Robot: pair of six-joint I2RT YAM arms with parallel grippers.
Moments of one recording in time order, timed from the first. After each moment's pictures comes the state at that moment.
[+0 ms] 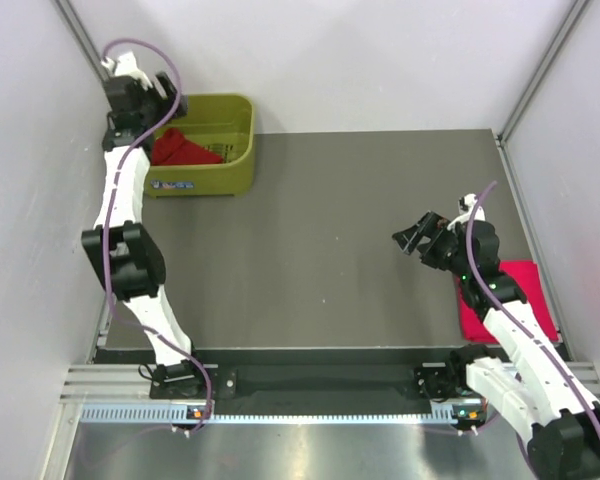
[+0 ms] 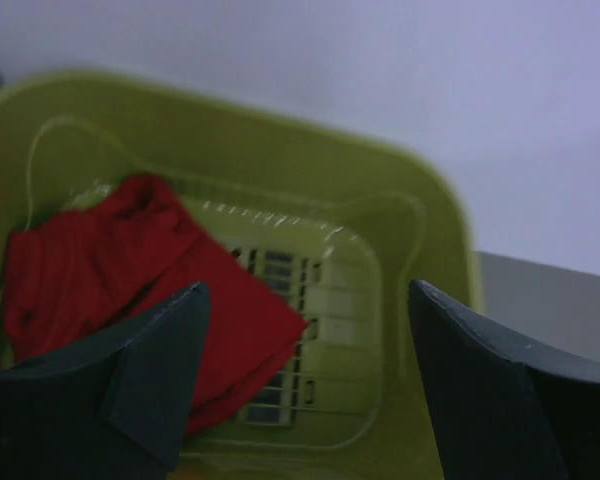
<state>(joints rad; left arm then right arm) 0.17 1.91 1.94 -0.20 0.21 -0.31 0.22 0.78 0.58 -0.23 -0.17 0.67</state>
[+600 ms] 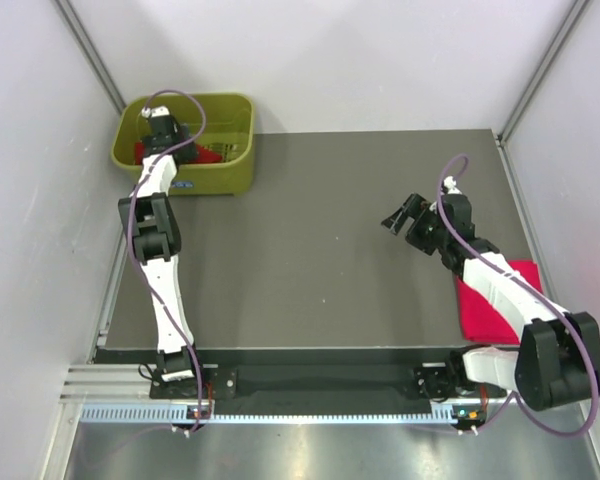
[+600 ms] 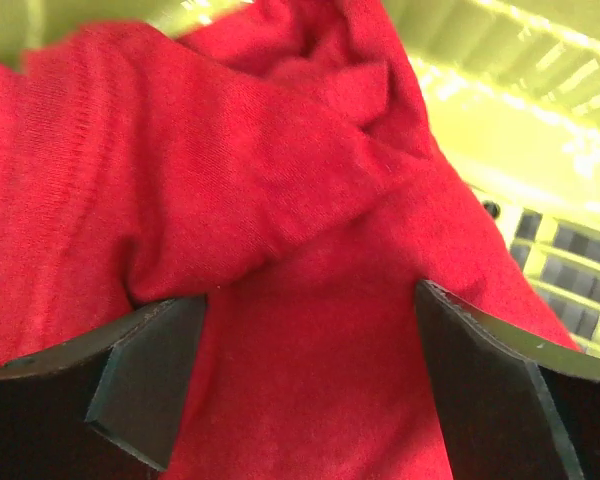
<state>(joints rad) 0.17 2.50 2.18 -0.28 -0.15 -0.18 0.22 1.20 0.71 -0.10 -0.16 0.72</state>
